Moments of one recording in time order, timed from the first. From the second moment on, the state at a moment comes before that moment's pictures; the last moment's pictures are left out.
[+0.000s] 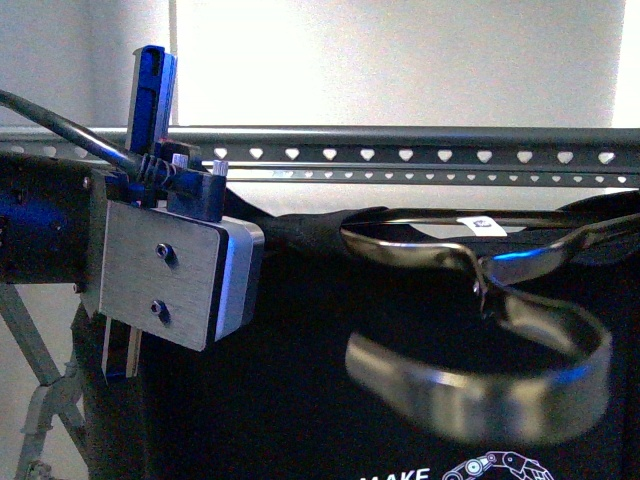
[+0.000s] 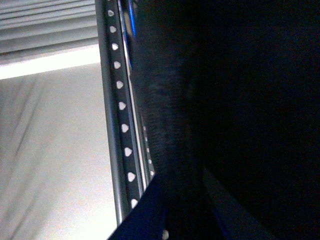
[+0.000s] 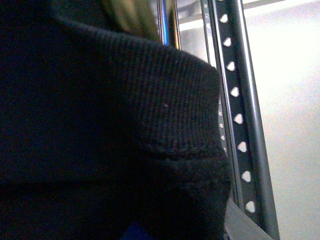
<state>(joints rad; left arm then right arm) -0.19 1.47 0.93 0.51 0.65 1.85 -0.18 1.32 0.88 0.35 -0.75 -1.45</state>
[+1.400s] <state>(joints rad) -0.10 1.39 0.87 0.88 0.27 0.07 -0.27 1.37 0.89 -0.12 -0.88 -1.26</state>
